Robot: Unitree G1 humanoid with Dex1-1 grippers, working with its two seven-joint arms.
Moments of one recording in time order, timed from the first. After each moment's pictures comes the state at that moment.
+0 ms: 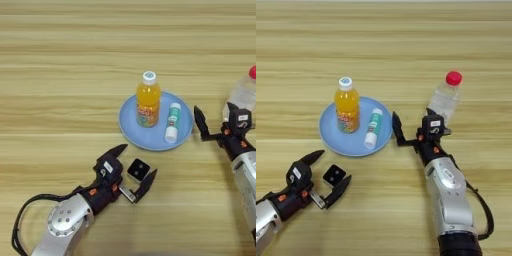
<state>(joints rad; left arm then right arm) 0.29 0.22 -0.28 -0.12 -0.11 -0.09 -0.51 -0.04 -0.11 -0.07 0.12 0.19 -0.12 0.27</state>
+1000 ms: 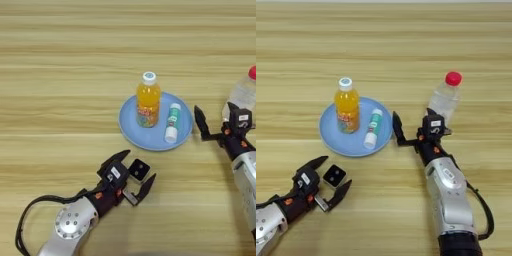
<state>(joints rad) 0.26 0.22 -0.32 0.00 0.00 -0.17 -0.45 -0.04 -0.11 -0.08 0.12 0.19 -0.12 0.27</state>
